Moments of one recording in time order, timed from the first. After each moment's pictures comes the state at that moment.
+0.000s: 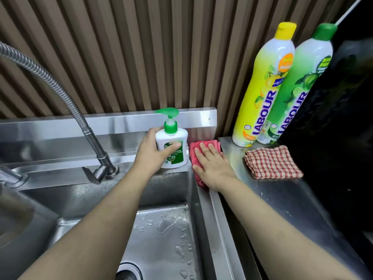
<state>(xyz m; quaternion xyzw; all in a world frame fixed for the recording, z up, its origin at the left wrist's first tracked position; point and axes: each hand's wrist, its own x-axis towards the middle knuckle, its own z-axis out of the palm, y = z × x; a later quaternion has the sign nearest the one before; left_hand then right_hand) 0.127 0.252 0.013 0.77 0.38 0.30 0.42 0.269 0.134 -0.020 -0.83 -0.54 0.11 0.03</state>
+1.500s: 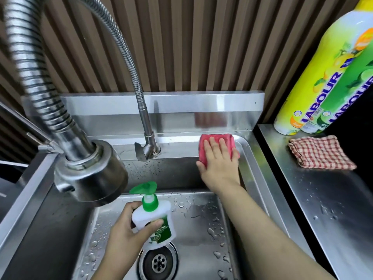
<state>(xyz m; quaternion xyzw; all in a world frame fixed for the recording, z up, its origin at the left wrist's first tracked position) -0.088 0.177 -0.072 0.65 0.46 0.29 0.53 0.163 0.168 -0.048 -0.86 -0.50 0.01 0.04</state>
